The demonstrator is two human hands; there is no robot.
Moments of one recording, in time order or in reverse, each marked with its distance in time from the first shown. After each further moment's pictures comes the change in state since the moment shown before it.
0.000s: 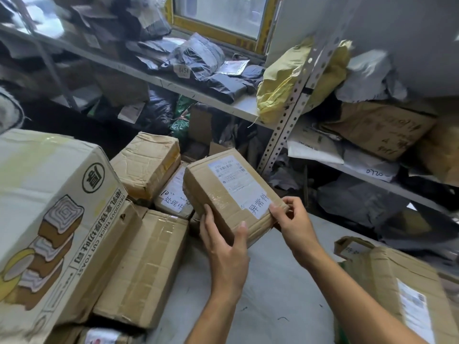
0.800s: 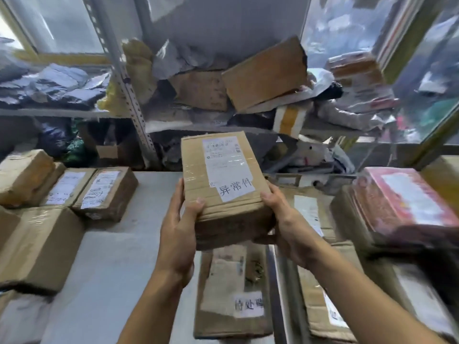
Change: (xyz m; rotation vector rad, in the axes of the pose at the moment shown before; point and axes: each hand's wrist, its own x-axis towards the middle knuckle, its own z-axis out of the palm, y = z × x) left_hand -0.299 0.051 0.142 -0.103 -0.534 0.042; right_hand -0.279 0.048 -0.340 0.460 -0.095 0.117
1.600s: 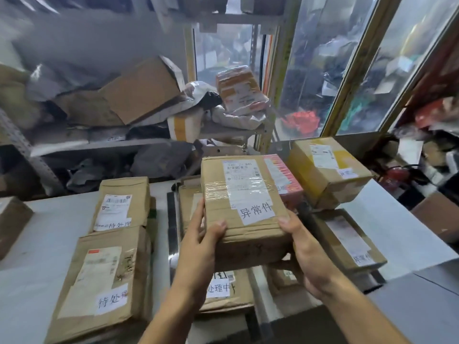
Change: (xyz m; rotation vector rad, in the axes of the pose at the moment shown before) left_hand -0.141 -0.053 0.246 0.009 -0.340 -0.057; right_hand -0.211 0.024 -0.226 -0.007 0.318 -0.147
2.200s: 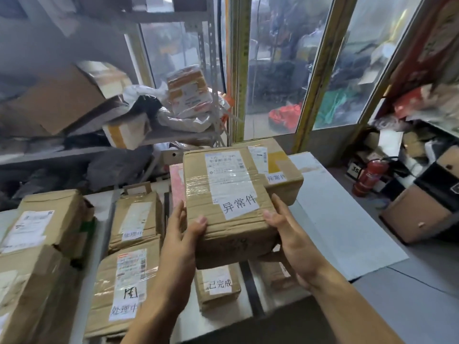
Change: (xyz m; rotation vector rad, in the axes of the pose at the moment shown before) left_hand 0.014 -0.024 0.201 0.053 0.015 0.010; right_hand 0.002 -0.041 -0.208 0.083 -0.073 -0.045
